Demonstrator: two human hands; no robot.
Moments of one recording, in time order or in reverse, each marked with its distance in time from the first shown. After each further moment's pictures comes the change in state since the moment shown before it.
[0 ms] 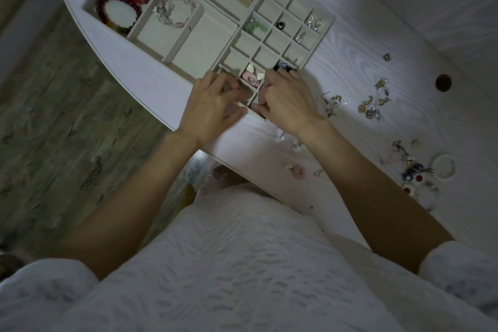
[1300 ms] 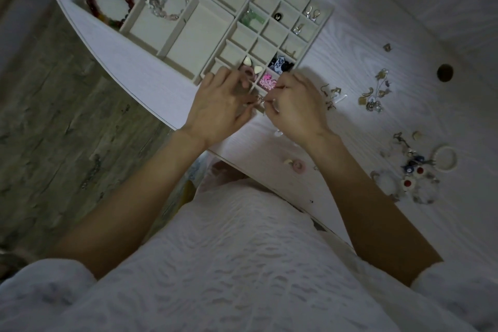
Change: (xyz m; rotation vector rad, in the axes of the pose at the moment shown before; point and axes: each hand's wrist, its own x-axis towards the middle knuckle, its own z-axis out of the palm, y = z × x) left_hand 0.006 0.023 -0.006 0.093 -0.039 0.084; right_hand -0.032 -0.004 0.001 0.170 0.182 0.152
